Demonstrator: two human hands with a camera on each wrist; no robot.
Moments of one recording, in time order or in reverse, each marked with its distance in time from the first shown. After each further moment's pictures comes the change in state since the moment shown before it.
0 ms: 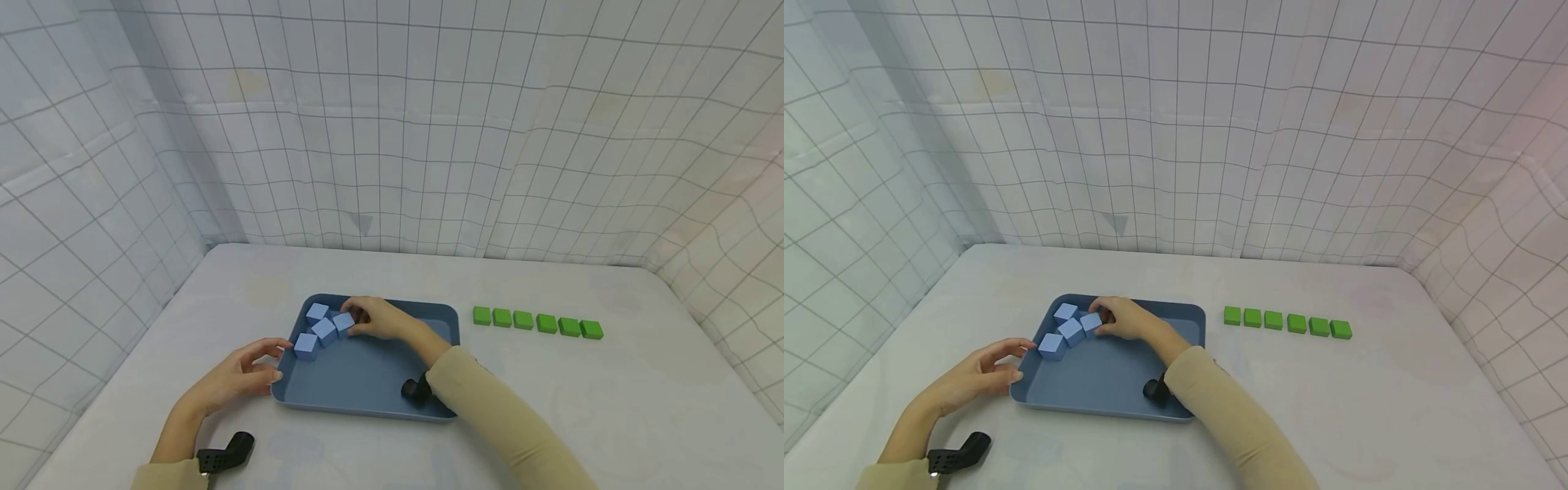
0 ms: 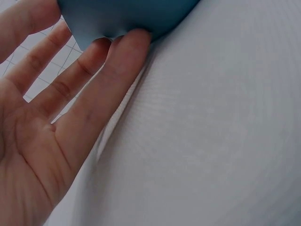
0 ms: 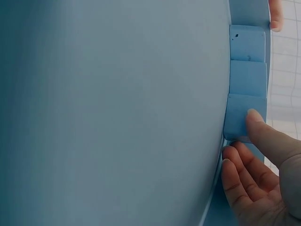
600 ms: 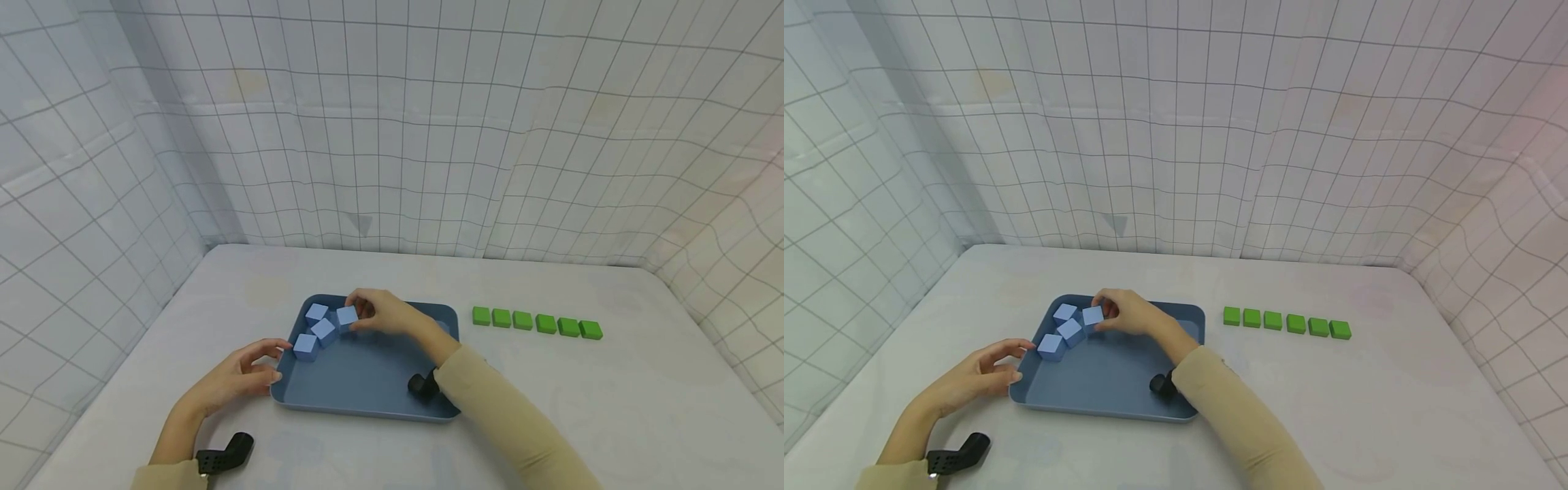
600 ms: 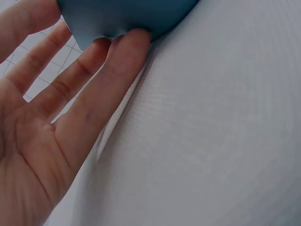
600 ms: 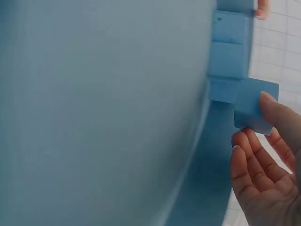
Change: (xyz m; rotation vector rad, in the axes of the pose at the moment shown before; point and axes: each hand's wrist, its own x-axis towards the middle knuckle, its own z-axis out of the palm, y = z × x) left_hand 0.000 0.000 0.001 0.002 0.016 -0.001; right_hand -0.008 -0.006 -0.018 0.067 0.038 -0.046
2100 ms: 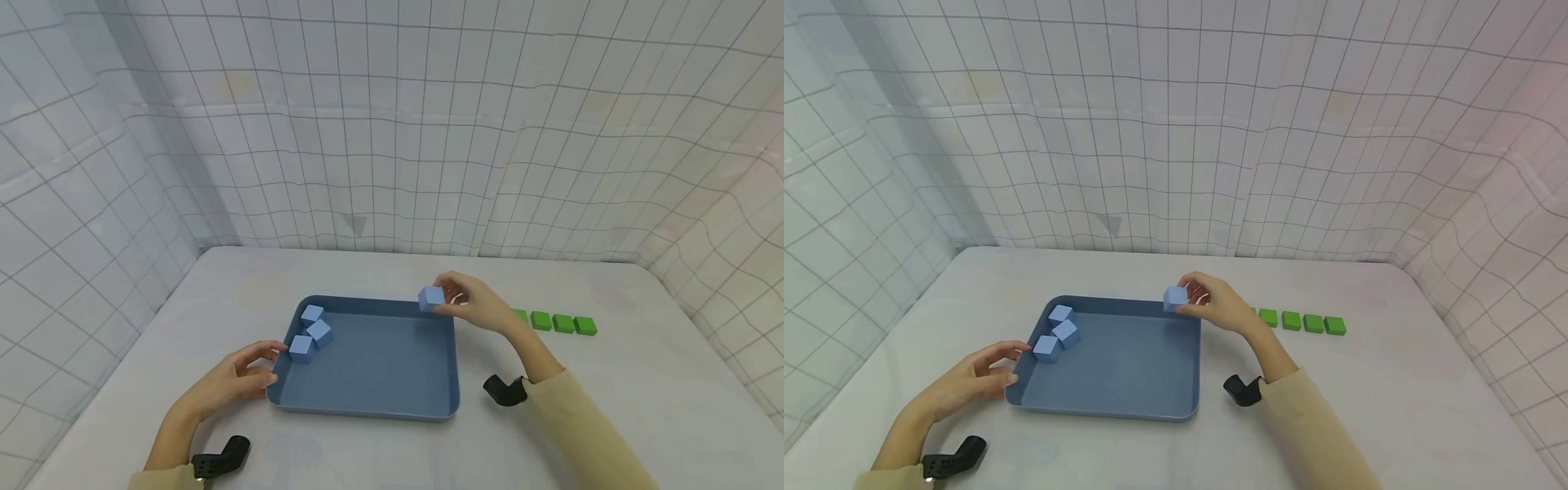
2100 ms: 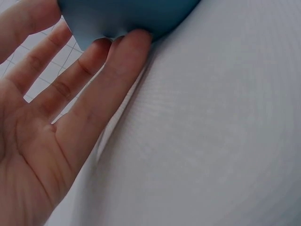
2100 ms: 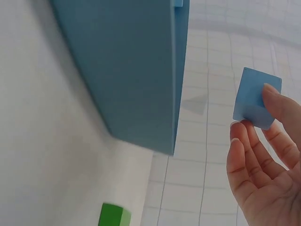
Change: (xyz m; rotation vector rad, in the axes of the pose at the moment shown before) left_hand -0.001 -0.001 -0.002 -0.010 -0.029 0.022; right_hand -0.114 0.025 -0.076 0.012 0.283 0.092
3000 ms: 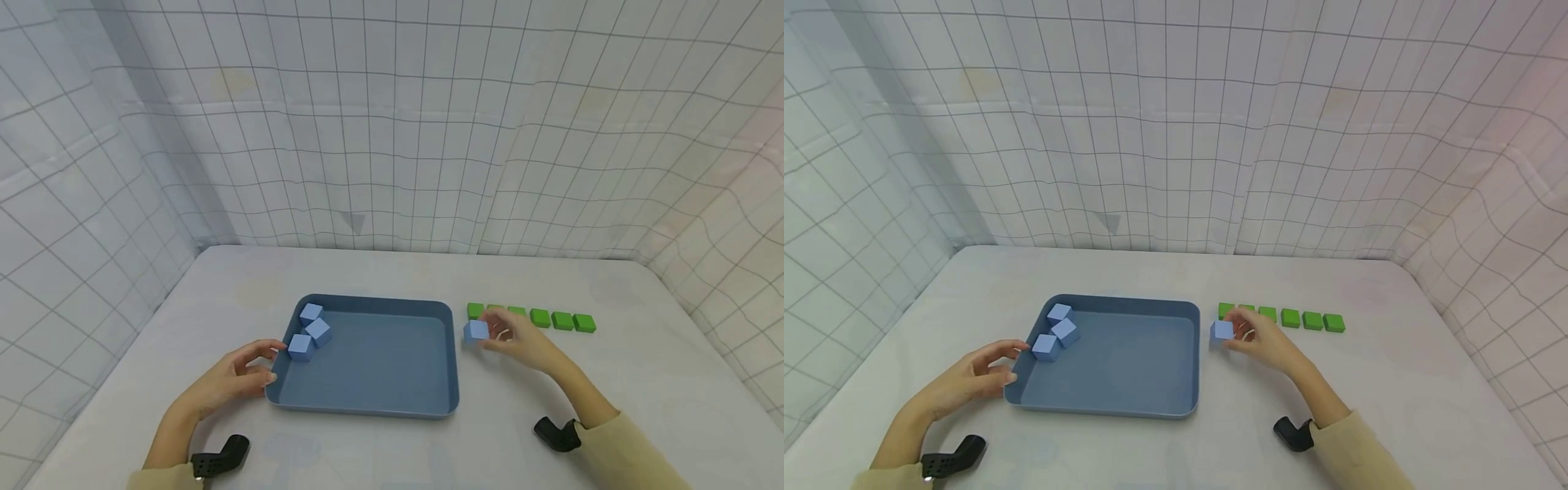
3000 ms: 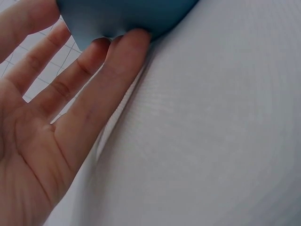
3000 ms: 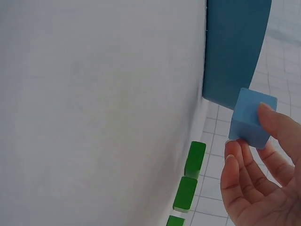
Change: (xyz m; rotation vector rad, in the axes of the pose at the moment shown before) left_hand 0.001 0.001 0.001 0.008 0.022 -0.029; right_hand -0.079 0.034 -0.008 0.000 0.027 0.127
